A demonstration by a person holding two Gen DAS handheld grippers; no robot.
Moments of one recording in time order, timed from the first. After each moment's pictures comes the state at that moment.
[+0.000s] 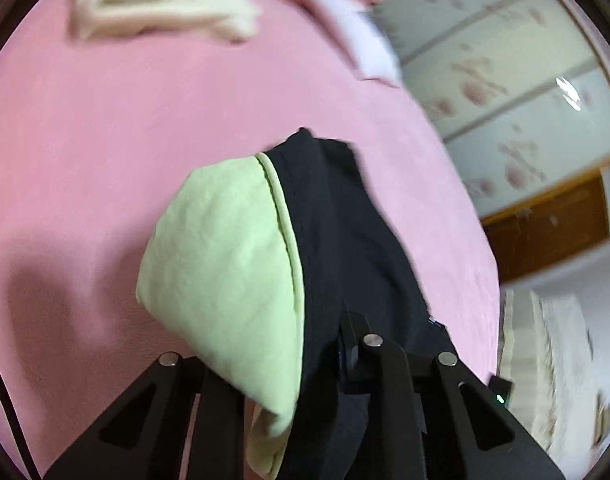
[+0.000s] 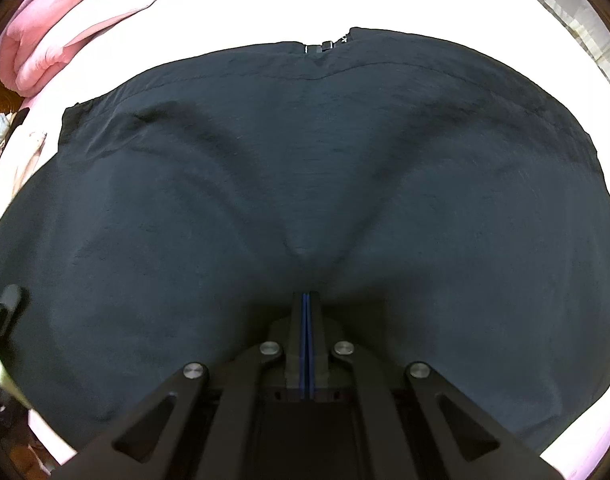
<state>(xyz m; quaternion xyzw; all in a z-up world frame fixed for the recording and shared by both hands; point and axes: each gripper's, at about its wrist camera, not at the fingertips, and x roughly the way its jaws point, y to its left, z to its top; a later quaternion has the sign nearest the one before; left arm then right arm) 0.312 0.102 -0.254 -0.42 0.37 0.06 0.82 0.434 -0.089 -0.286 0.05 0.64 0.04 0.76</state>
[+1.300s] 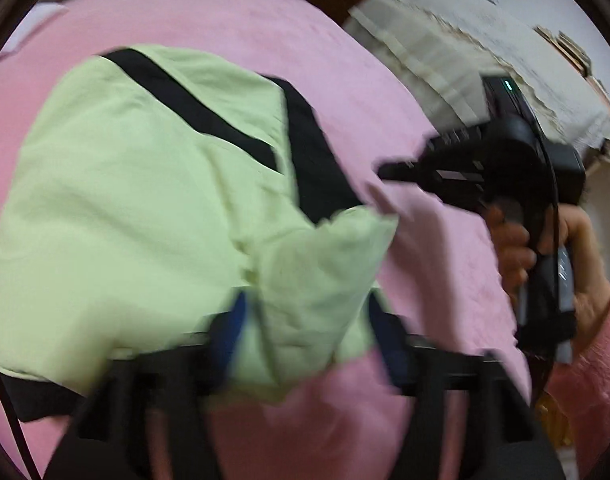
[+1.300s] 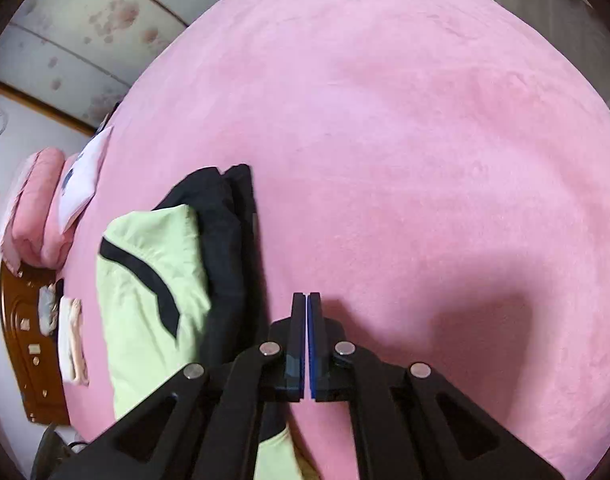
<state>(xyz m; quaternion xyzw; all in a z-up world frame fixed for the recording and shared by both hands) 0.265 -0.283 -0.235 -0.06 0.53 -0.31 0.79 0.364 -0.511 -0.248 0.31 0.56 0.01 0.77</state>
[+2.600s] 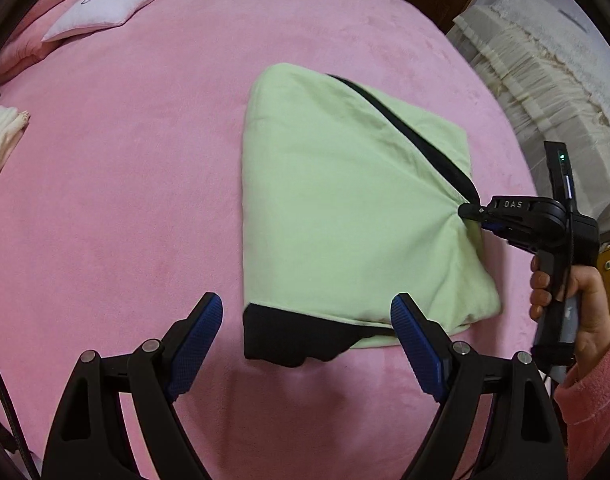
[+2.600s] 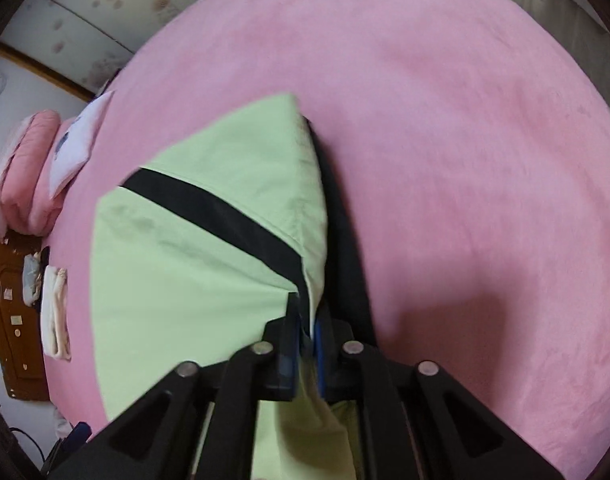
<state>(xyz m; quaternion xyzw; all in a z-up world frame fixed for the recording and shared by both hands) 0.271 -0.153 -0.174 -0.04 0.57 -0.11 0.81 0.377 -0.460 -0.253 0.23 0.61 -0.01 0.76</state>
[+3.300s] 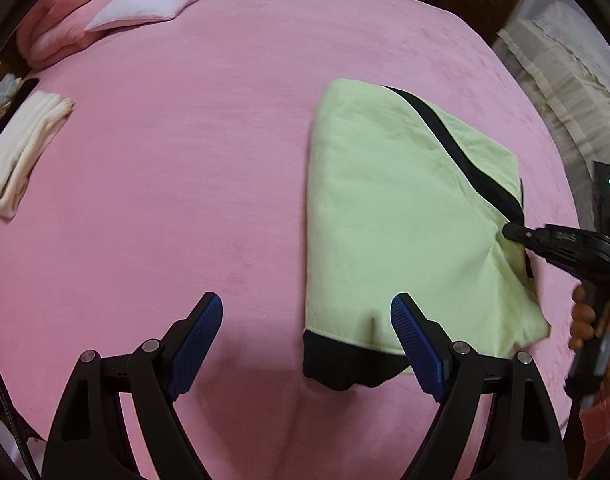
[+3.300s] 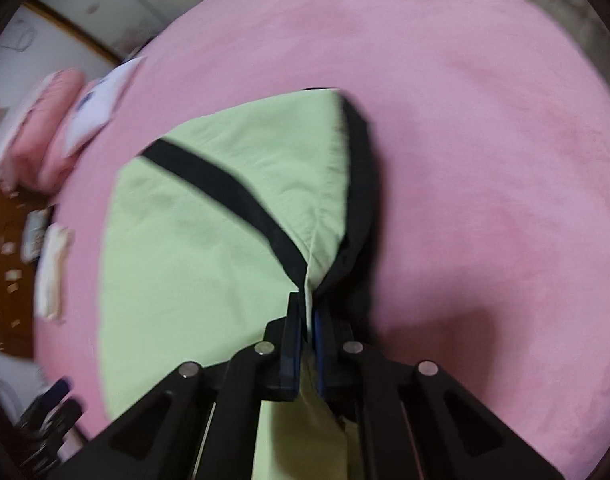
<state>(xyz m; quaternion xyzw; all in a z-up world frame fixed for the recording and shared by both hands) 0.281 -0.107 -0.172 -0.05 0.57 -0.03 0.82 0.405 -0.420 -0.244 0.23 0.60 0.09 0.76</state>
